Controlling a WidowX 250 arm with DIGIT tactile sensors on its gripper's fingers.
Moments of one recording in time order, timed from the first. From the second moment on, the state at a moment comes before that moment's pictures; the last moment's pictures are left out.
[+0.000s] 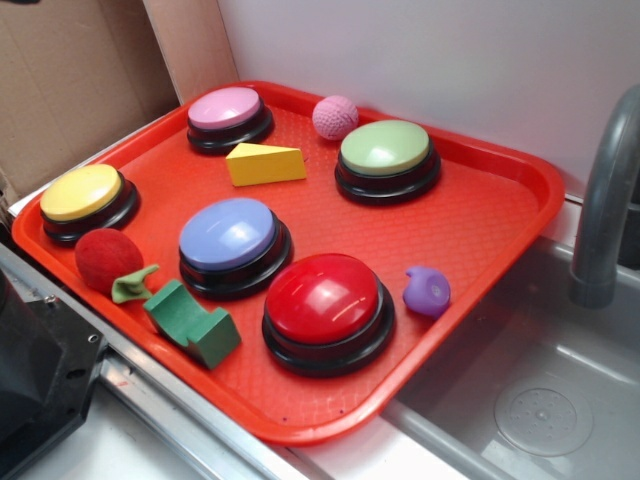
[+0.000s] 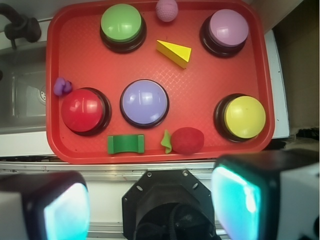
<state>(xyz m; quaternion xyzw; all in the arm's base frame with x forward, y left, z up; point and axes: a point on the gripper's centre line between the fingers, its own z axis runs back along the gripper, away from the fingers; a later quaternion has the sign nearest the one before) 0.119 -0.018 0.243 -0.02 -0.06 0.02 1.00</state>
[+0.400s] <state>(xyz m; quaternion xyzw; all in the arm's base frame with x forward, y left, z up) 0.118 -0.018 0.238 -0.02 -0.05 0.01 1.00</state>
